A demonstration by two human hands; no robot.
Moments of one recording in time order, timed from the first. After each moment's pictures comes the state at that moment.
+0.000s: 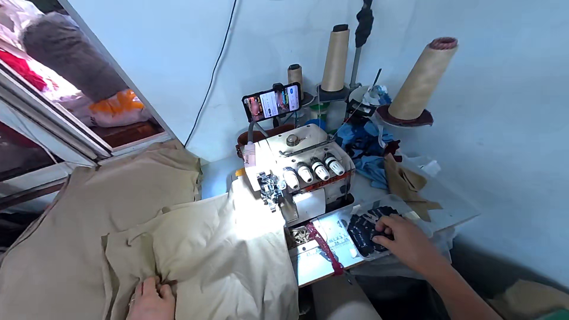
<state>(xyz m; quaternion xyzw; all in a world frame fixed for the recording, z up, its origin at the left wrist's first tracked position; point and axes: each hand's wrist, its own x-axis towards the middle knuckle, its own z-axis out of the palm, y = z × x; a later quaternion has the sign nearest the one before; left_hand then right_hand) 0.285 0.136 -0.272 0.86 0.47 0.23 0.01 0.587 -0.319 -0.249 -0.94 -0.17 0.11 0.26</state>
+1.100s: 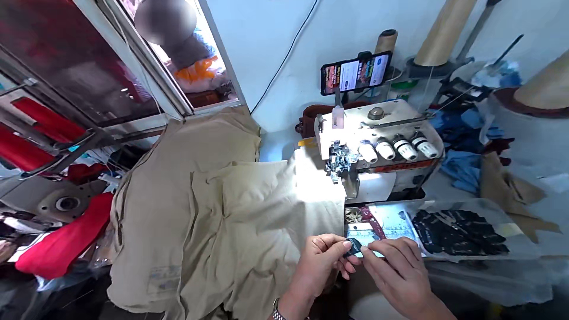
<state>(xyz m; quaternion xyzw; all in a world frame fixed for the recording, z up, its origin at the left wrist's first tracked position) 0.365 -0.063 -0.218 0.56 0.11 0.09 0.82 0.476 -0.216 -0.272 -0.66 -0.54 -0.37 0.37</state>
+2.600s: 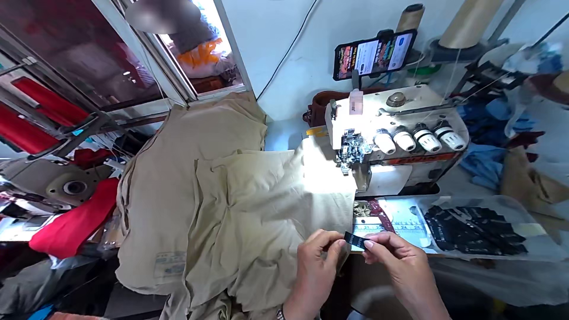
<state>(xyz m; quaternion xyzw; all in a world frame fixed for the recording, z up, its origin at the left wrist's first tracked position) 0.348 -0.065 -0.251 0.79 0.12 0.32 0.50 0.449 -0.202 -0.262 -0.62 -0.18 0.15 0.75</state>
